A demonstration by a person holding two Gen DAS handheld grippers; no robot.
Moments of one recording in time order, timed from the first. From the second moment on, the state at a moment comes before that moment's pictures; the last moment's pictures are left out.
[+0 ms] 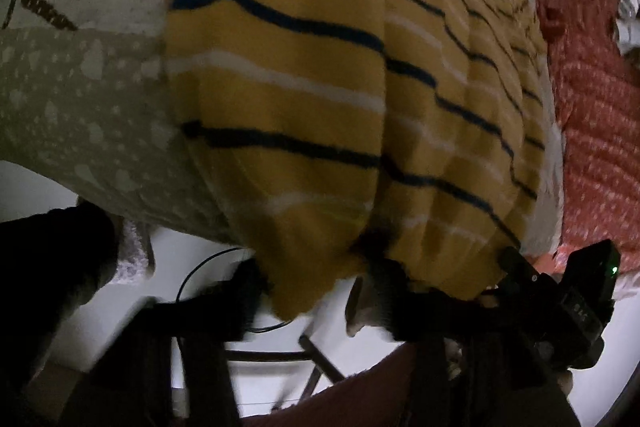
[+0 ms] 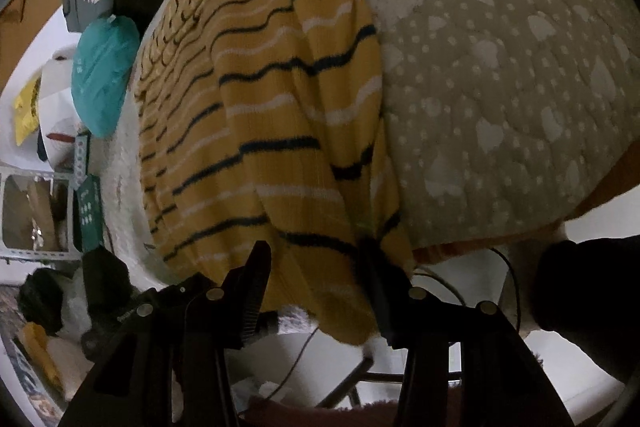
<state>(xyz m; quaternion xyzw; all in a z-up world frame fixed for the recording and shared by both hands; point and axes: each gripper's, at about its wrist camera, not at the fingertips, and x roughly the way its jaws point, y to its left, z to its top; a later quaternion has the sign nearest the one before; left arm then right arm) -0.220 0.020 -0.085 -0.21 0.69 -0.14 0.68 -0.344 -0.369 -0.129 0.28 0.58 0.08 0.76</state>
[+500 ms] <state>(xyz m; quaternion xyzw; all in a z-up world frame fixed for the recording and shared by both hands) -0.226 0.051 0.001 -0.29 0.59 -0.18 0.73 -0.339 -0.366 -0.063 0.22 0.50 0.13 0.83</state>
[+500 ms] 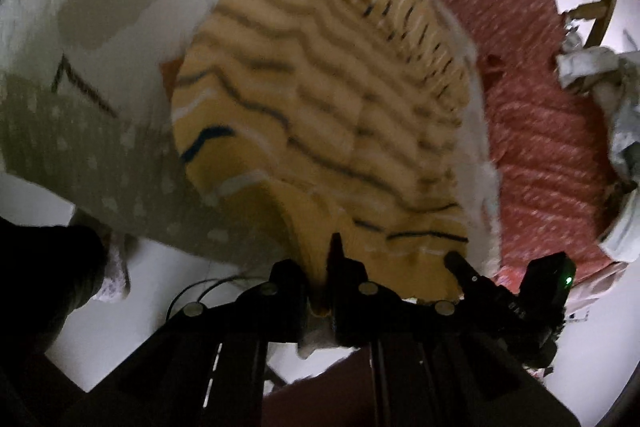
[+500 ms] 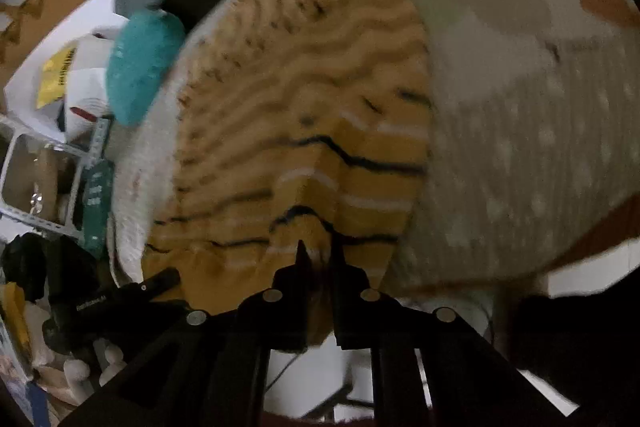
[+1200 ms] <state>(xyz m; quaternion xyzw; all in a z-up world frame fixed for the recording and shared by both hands) -0.041 0.020 0.074 -0.28 0.52 -0.17 0.79 -0.170 -0.350 0.028 0.20 0.42 0.14 0.87</state>
